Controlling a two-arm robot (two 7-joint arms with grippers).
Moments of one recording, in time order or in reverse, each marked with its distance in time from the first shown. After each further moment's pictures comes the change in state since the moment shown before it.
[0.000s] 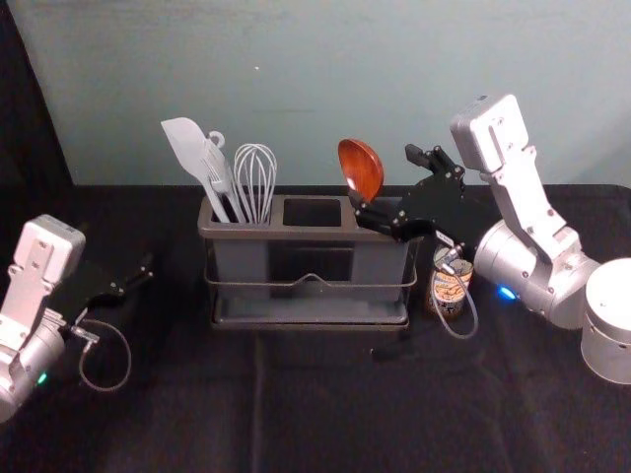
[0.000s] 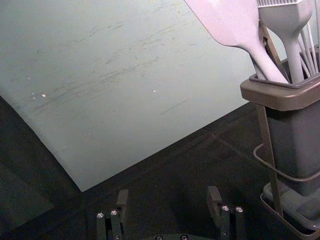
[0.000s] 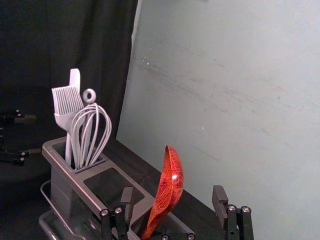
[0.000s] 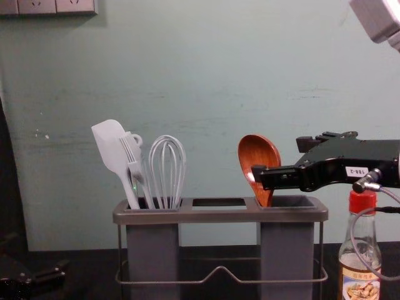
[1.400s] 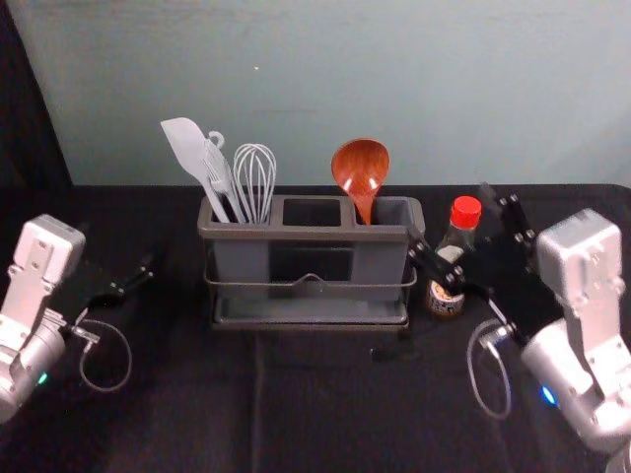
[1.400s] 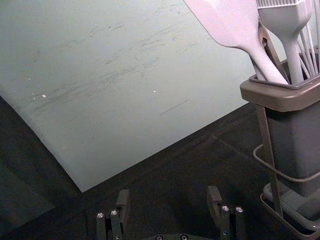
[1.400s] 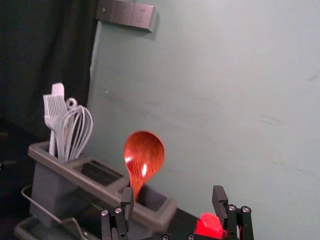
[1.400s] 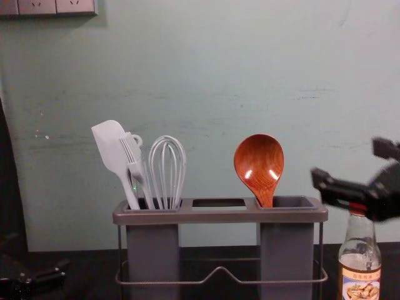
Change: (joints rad) left arm 0.000 0.000 0.000 0.000 0.000 0.000 0.000; right arm -0.356 -0.046 0.125 -0.151 -0.100 -0.320 -0.199
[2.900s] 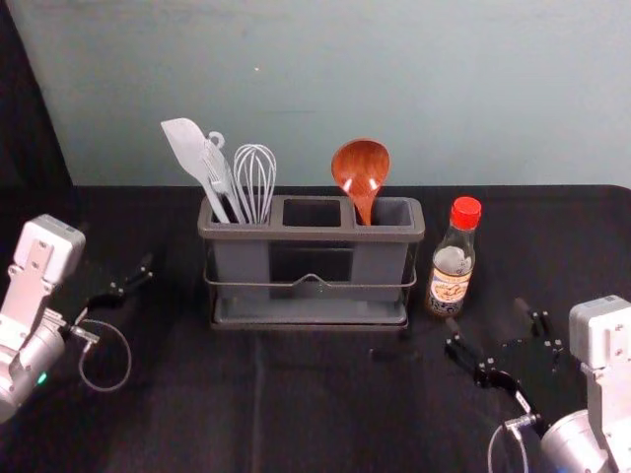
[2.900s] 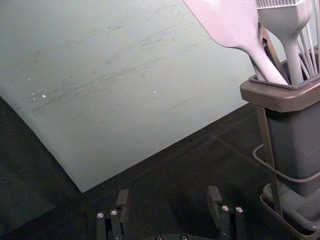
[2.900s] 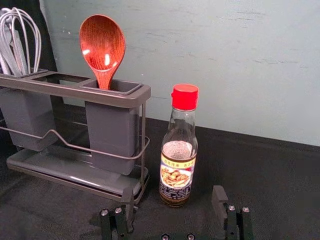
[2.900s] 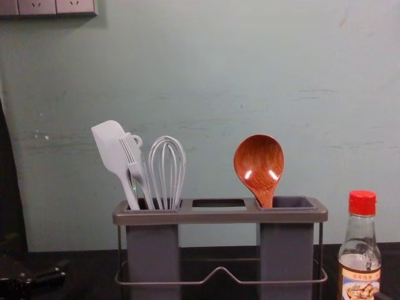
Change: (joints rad) left arm 0.000 0.000 0.000 0.000 0.000 0.000 0.000; right arm -0.181 -0.110 0.120 0.069 0.075 0.061 -0.002
